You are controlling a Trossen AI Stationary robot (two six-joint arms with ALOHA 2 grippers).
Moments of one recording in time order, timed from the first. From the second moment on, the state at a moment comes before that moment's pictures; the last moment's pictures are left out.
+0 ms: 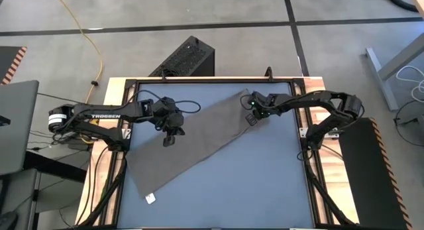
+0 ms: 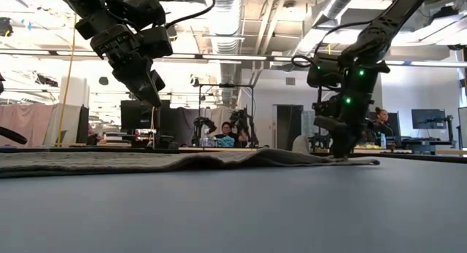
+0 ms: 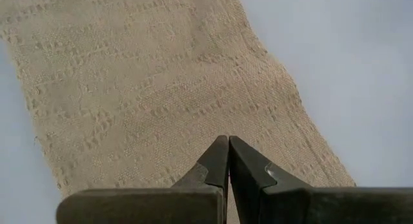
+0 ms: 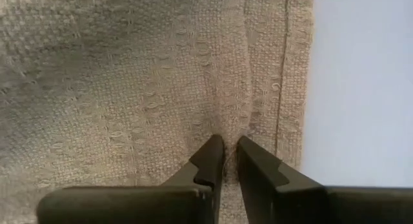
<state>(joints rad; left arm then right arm) 0.29 1.21 0.70 -0.33 0.31 0.10 -0.49 1.49 0.70 -0.40 0.22 0.39</state>
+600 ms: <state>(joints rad) 0.29 1.21 0.70 -0.36 0.31 0.11 -0.50 1.49 0.90 -0.49 0.24 0.34</state>
